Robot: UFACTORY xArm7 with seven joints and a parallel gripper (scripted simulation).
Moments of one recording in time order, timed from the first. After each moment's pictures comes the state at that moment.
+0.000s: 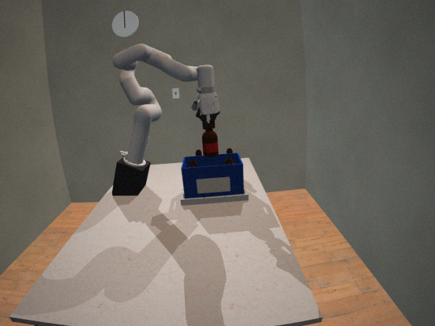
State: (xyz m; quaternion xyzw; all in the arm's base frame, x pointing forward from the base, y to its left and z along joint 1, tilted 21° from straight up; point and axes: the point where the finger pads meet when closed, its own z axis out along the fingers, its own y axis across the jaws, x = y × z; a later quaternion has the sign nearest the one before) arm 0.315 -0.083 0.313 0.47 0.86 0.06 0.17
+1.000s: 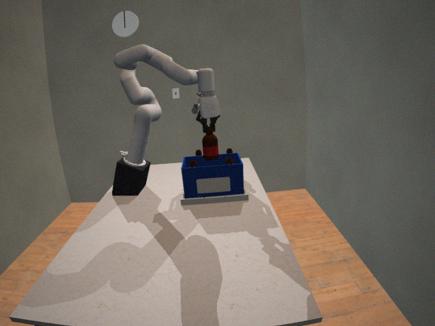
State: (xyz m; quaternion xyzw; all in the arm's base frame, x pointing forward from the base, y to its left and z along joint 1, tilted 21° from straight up) arm 0.321 -0.084 0.297 0.47 0.86 0.06 0.17
